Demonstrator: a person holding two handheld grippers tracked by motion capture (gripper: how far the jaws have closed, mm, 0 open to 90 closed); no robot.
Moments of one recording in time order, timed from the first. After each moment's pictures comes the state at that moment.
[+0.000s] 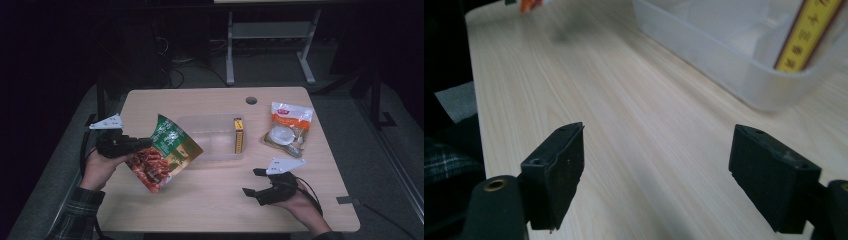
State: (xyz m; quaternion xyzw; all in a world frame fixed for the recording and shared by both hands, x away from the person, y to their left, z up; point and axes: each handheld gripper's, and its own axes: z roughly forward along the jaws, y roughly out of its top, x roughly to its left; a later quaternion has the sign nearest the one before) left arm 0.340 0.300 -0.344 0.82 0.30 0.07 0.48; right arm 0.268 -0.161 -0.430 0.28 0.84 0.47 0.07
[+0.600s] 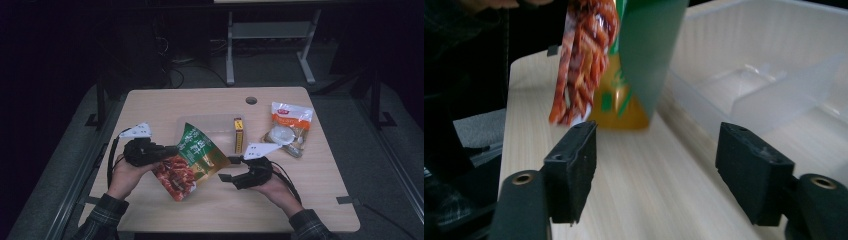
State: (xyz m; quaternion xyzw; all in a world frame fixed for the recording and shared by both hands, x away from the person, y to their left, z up) left arm 0.324 0.235 -0.355 0.83 0.28 0.04 0.49; right arm 0.304 -0.106 -0.414 0.22 0.82 0.53 0.03
